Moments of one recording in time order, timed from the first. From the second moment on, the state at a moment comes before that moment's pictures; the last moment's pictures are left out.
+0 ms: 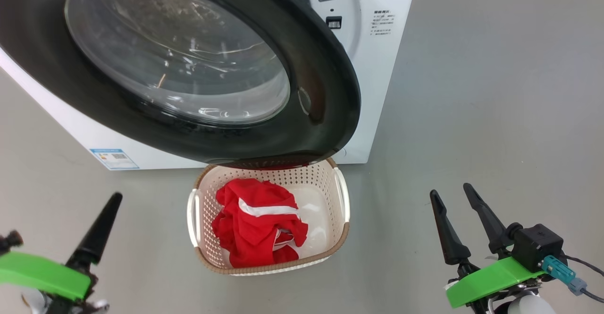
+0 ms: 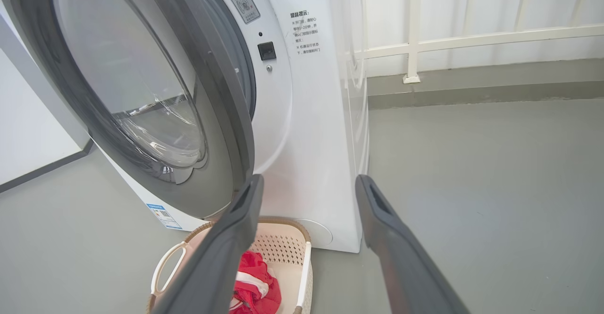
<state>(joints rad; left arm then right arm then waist) -0.17 0.47 -0.27 0.16 -1.53 -0.13 0.13 -0.10 -0.09 0.06 0.16 0.26 0.13 -0.26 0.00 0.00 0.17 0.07</state>
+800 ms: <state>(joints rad) -0.13 0.52 -0.53 0.37 -1.28 -0.13 -0.25 -0.08 -0.10 0.05 0.16 0.27 0.13 -0.26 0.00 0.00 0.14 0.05</state>
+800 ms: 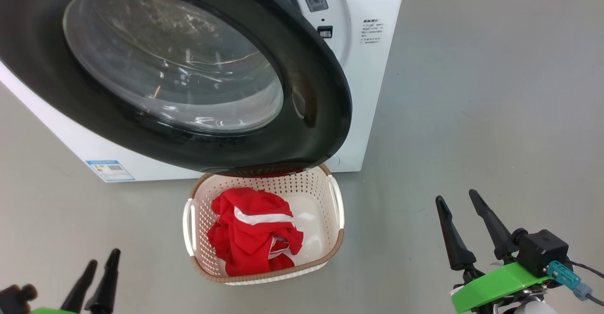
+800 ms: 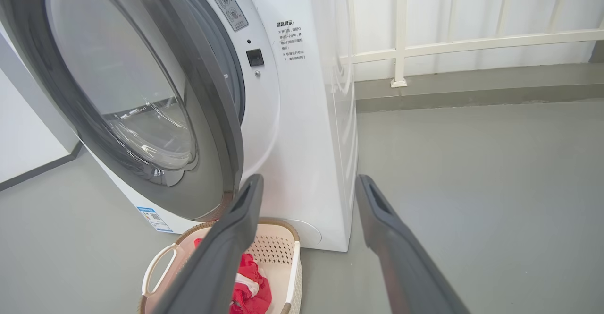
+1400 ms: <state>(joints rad) -0.05 0.37 -0.18 0.31 -0.75 -0.13 -0.25 -0.06 -0.11 0.05 0.16 0.27 0.13 -0.26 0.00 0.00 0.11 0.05</state>
